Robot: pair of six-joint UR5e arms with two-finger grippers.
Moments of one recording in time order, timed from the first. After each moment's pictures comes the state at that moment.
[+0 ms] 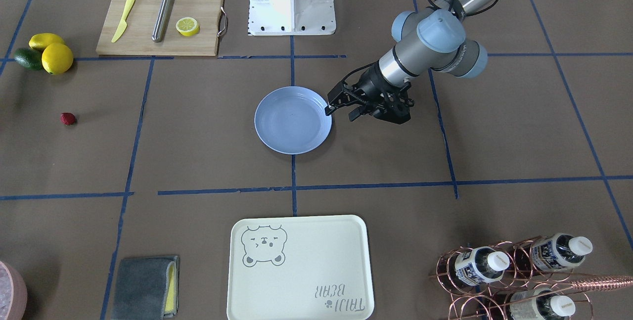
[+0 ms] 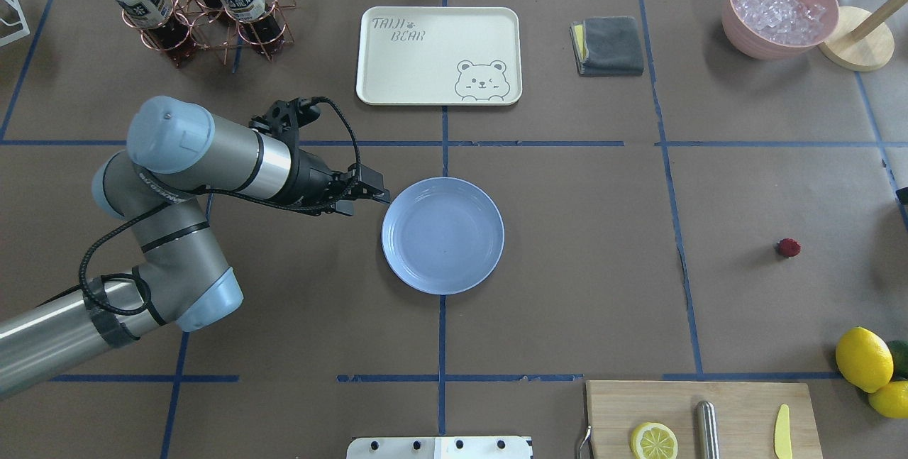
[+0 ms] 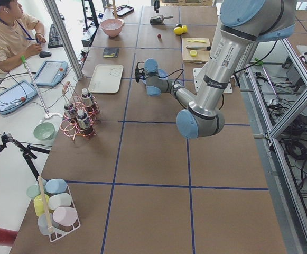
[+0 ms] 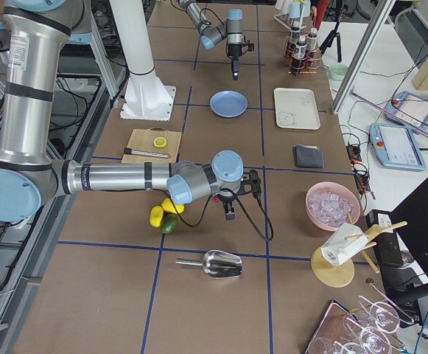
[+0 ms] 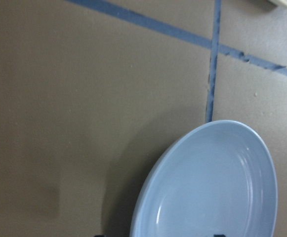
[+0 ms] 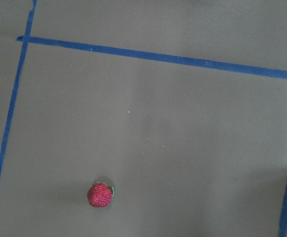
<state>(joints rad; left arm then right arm) -0.64 -2.04 -1.57 -2.45 -2.09 -1.49 1.31 -1.76 1.78 -1.15 2.48 0.34</state>
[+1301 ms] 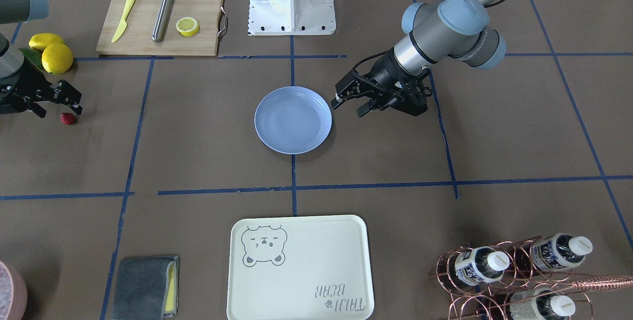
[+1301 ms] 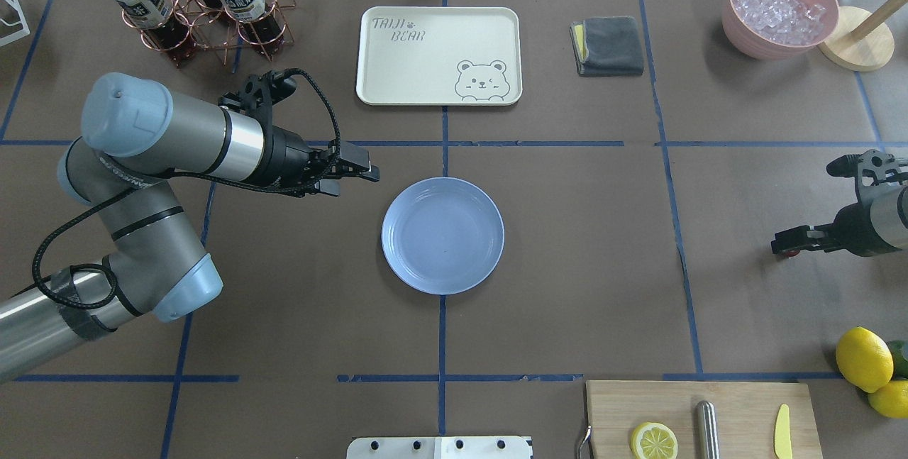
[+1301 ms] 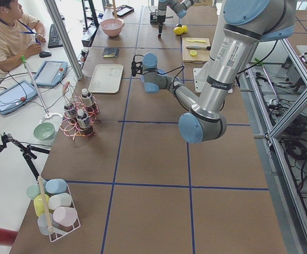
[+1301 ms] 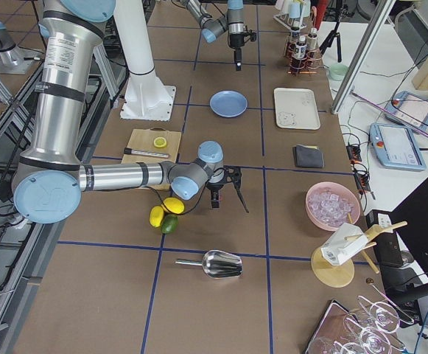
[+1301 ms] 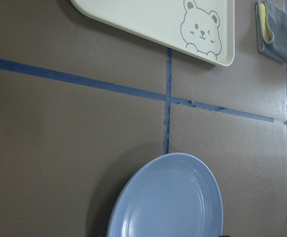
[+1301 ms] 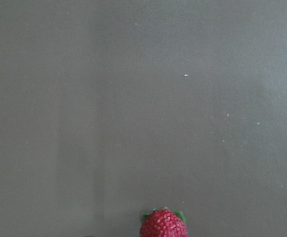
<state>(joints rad) -0.67 -2.01 -1.64 -2.45 -2.09 -1.50 0.85 -1.78 1.73 -0.85 2.08 0.91</state>
